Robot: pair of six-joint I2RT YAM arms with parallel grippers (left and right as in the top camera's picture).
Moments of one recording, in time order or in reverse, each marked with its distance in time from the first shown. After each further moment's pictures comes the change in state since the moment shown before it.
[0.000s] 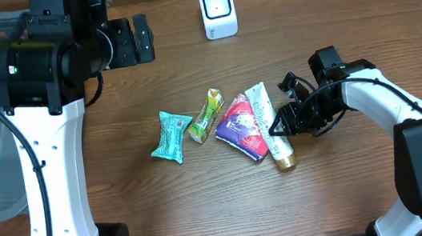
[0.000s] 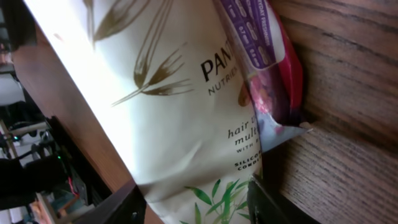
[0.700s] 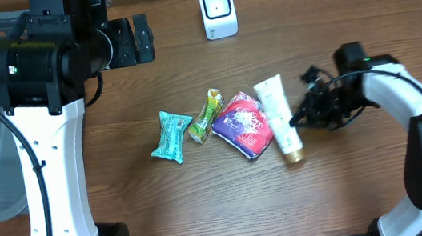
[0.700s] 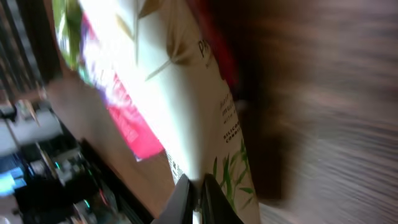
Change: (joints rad) left arm 0.000 0.000 0.000 0.000 0.000 0.000; right arm -0.160 -0.003 0.014 -0.061 -0.049 0.064
